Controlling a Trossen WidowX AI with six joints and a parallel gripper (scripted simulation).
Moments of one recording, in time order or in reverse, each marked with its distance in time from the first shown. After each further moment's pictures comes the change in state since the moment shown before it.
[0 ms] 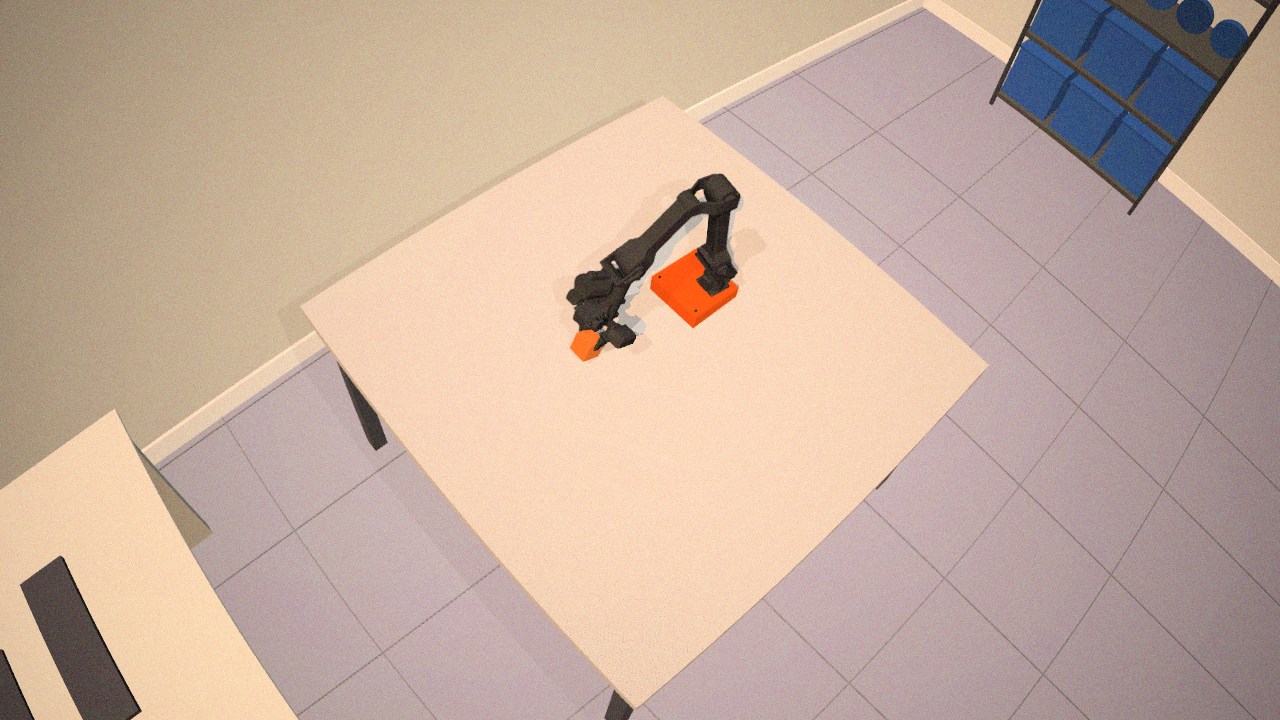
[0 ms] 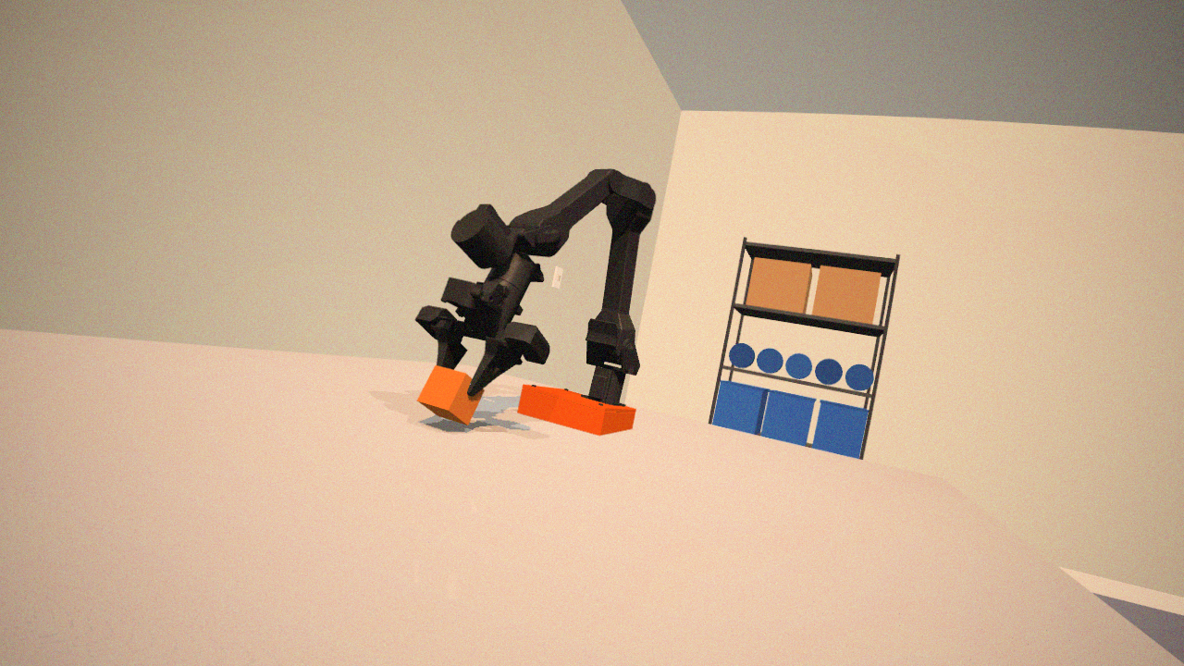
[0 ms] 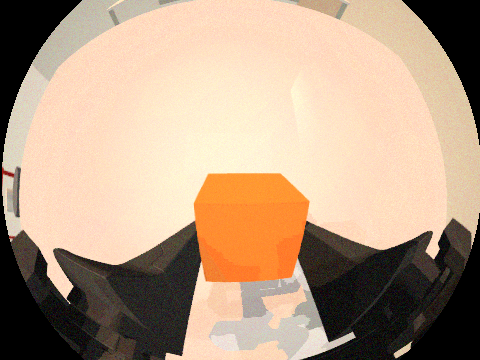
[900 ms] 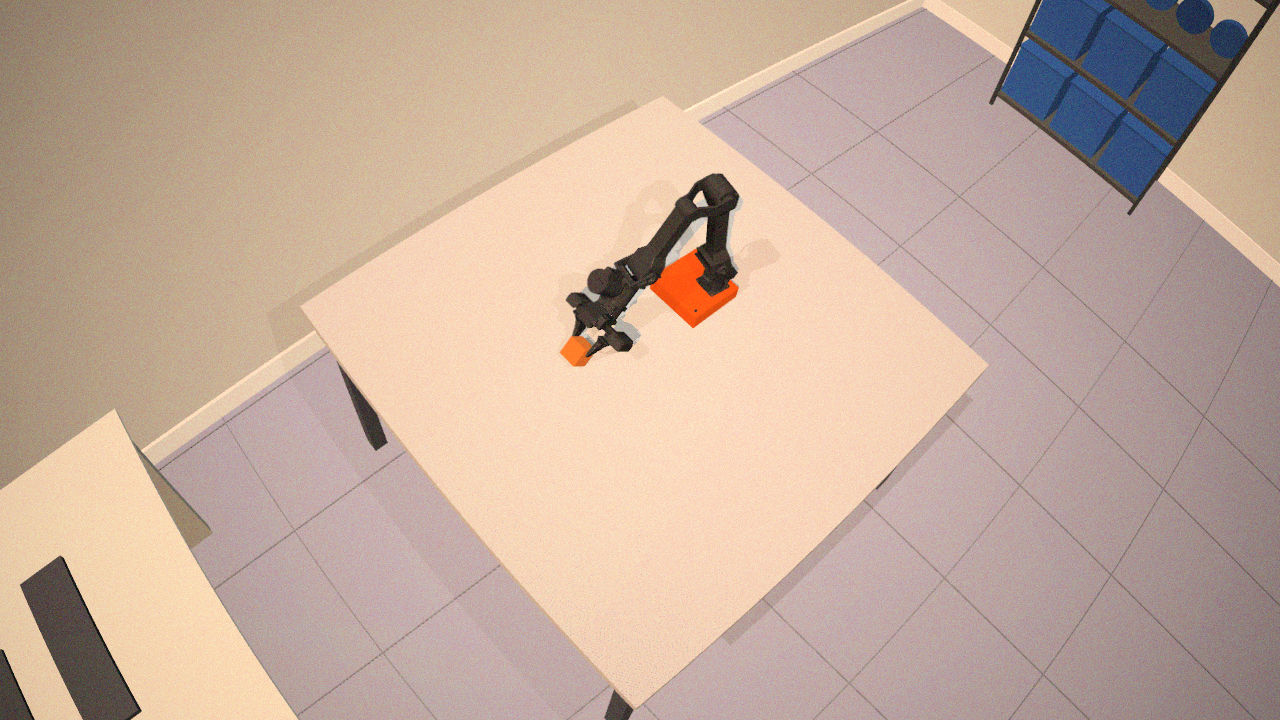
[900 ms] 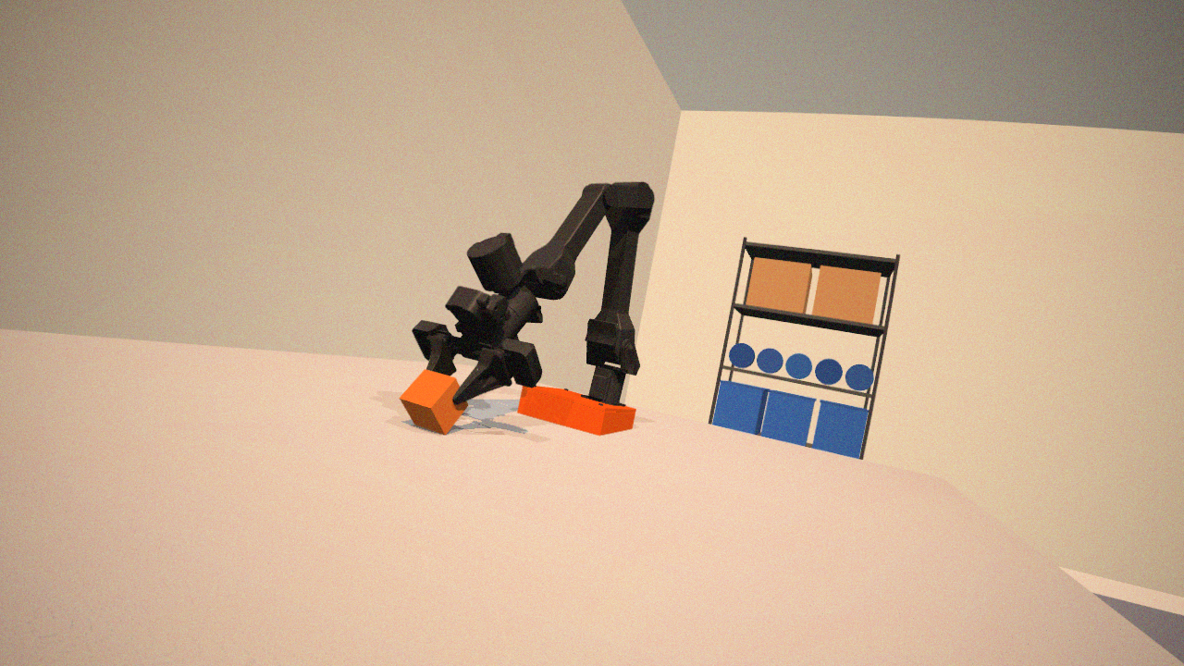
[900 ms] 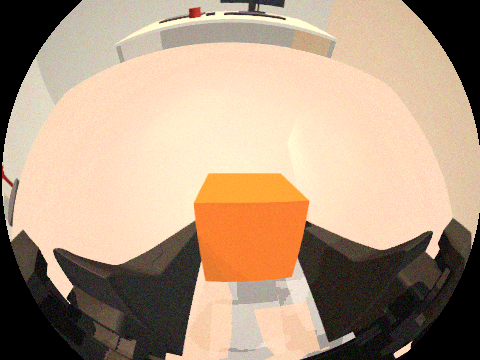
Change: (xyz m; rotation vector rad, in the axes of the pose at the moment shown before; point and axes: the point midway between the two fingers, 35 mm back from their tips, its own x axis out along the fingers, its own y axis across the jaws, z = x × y) arm 0.021 -0.003 0.004 -0.004 -0.323 -0.005
